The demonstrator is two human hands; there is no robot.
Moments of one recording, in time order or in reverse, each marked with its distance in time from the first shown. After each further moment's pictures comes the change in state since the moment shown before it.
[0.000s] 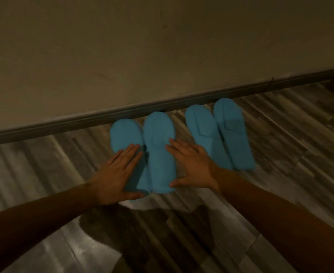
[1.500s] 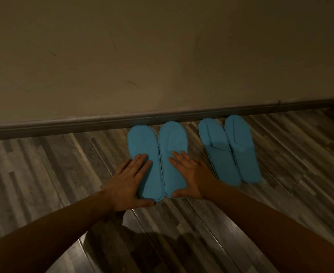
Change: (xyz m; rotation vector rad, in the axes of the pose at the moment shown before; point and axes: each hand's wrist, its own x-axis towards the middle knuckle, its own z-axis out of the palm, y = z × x) left_hand -0.024 -0.008 0.026 -0.111 0.028 -0.124; right_hand 0.015 -0.036 0.016 -0.051 -0.013 0.000
